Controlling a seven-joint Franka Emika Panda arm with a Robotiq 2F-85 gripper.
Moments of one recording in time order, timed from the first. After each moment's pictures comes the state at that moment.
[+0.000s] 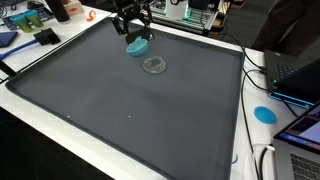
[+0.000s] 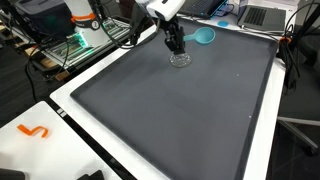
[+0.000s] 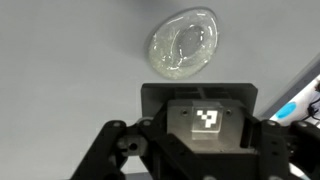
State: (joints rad) arm -0.11 0.09 0.07 -2.37 0.83 2.46 -1.21
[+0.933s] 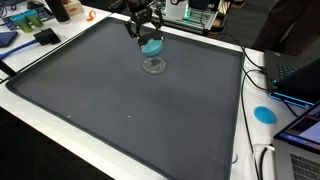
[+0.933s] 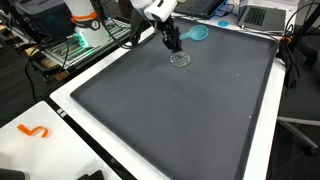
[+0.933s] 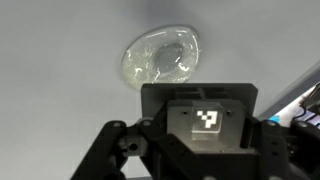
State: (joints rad) arm -0.03 0.06 0.06 -2.48 1.02 2.54 -1.42
